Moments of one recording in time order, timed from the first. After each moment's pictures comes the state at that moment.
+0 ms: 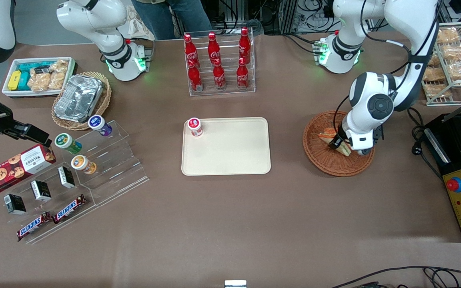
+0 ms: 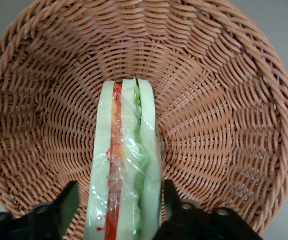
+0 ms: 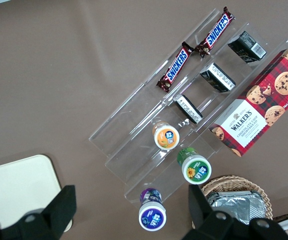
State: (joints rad) arm 0.03 0.13 -0.25 -2.41 0.03 2.40 -1.15
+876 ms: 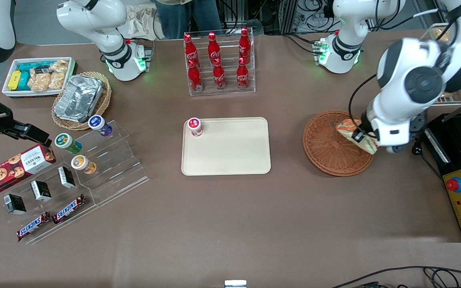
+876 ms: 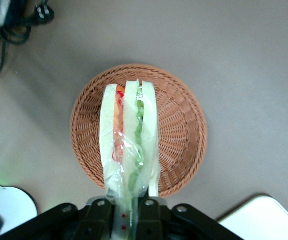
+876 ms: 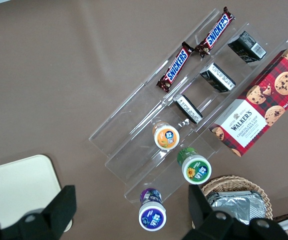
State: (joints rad) arm 0.03 0.04 -0.27 -1.85 0.08 1.71 -1.04
